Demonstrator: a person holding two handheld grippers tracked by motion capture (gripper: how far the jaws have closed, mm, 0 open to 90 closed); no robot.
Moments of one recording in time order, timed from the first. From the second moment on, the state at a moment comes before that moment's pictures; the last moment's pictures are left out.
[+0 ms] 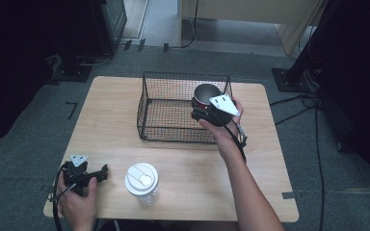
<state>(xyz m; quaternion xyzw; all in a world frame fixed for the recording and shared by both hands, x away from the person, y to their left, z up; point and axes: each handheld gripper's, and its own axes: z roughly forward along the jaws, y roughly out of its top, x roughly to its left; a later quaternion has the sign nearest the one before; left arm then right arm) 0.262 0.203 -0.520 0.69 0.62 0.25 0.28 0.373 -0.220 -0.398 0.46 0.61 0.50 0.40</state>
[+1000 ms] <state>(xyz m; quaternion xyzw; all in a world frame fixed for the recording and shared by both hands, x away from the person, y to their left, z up) 0.262 0.203 -0.520 0.69 0.61 0.25 0.28 0.442 -0.210 -0.420 0.50 0.58 0.50 0.41</state>
